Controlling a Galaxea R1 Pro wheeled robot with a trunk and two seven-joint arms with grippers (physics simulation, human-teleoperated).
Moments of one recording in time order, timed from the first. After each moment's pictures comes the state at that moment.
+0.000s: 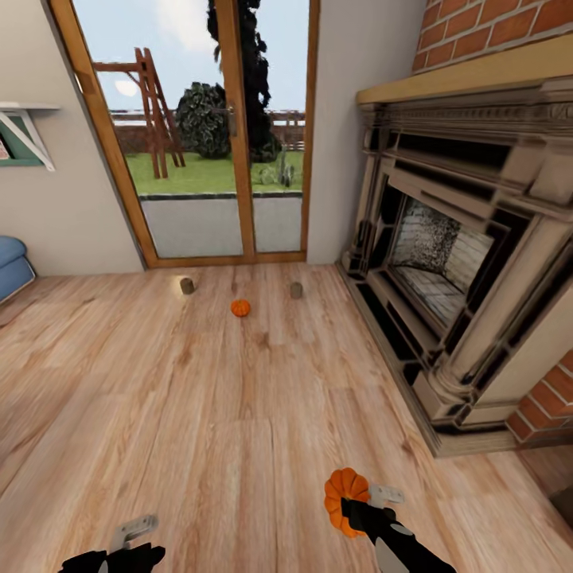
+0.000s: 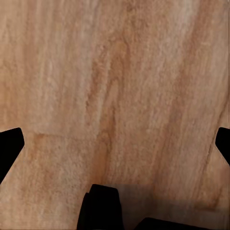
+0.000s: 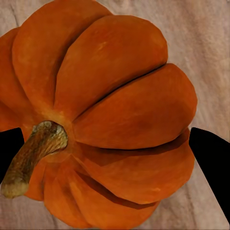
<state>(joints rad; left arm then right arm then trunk) -0.28 0.09 0.35 -0.67 -0.03 0.49 -0.20 -0.49 0.01 0.41 -0.32 -0.58 -0.04 -0.10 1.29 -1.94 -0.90</state>
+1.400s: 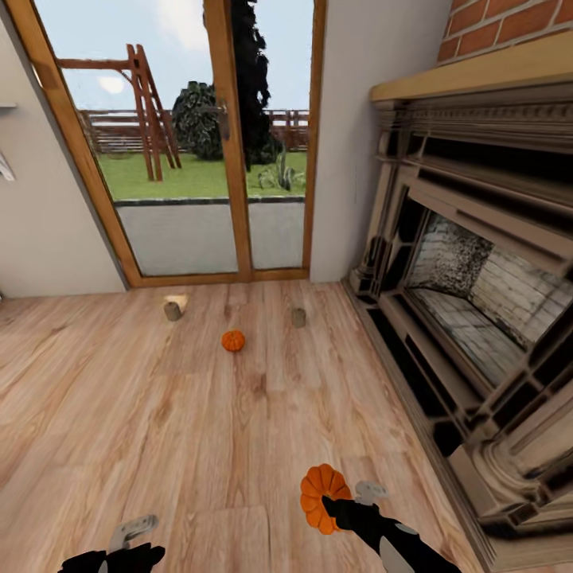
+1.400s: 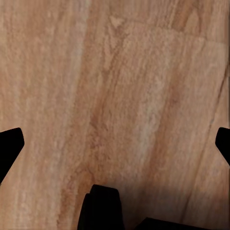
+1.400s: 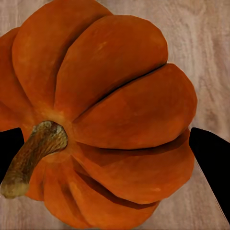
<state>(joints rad) -0.28 0.09 0.35 -0.67 -0.03 0.49 -0.20 -0.49 0.00 0.40 -0.32 -0.59 -0.03 0.22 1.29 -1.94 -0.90</state>
